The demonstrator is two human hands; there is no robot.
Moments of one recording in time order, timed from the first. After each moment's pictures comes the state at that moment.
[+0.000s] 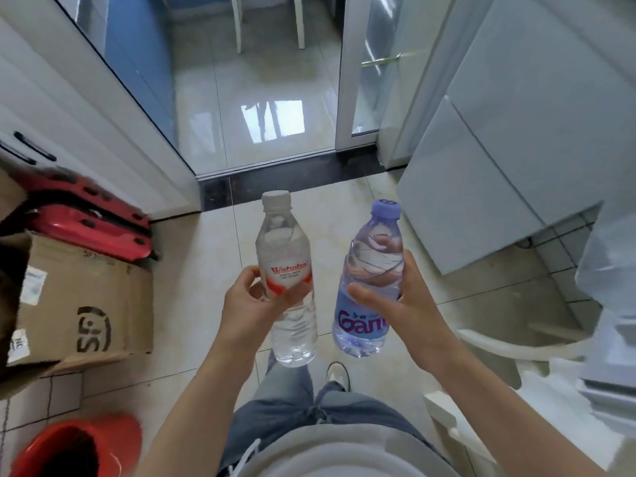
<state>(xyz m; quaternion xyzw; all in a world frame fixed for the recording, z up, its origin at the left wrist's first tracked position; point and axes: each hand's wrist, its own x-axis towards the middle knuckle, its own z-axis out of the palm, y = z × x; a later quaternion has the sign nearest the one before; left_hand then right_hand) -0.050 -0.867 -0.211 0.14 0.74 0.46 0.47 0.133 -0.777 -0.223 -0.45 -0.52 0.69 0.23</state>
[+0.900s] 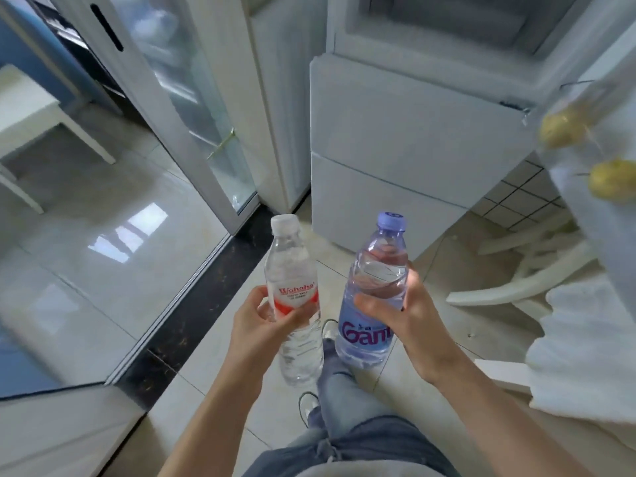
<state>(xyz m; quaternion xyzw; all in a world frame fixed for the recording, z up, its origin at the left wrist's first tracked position) -0.182 -0.518 -0.209 0.40 0.60 0.26 0.64 0.014 -0.571 -0.206 -0.60 -0.30 0.56 0.49</state>
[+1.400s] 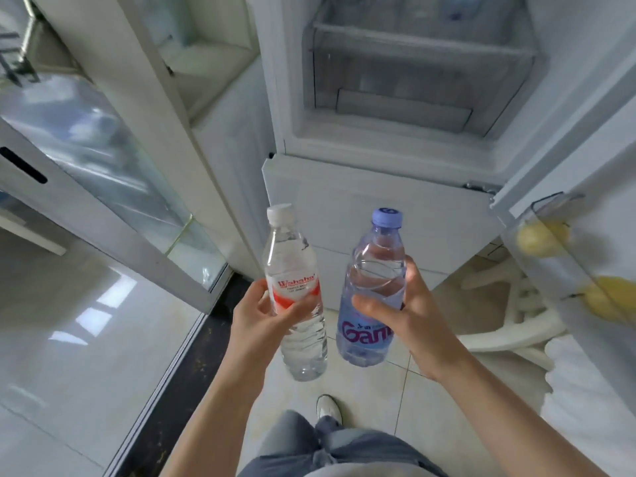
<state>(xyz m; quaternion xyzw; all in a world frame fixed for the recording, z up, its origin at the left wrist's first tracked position) -0.078 -0.314 -0.184 0.49 0.52 0.26 0.65 0.104 -0.404 -0.172 -0.61 -0.30 0.49 0.55</state>
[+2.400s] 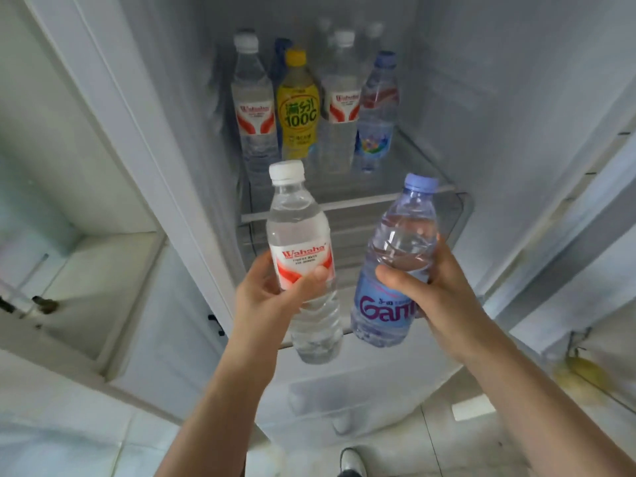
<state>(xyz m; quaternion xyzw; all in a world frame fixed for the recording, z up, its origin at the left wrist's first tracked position) 0.104 -0.034 -0.078 0.60 0.25 0.25 0.71 0.233 -0.194 -0.072 -0.64 -0.24 0.21 0.69</state>
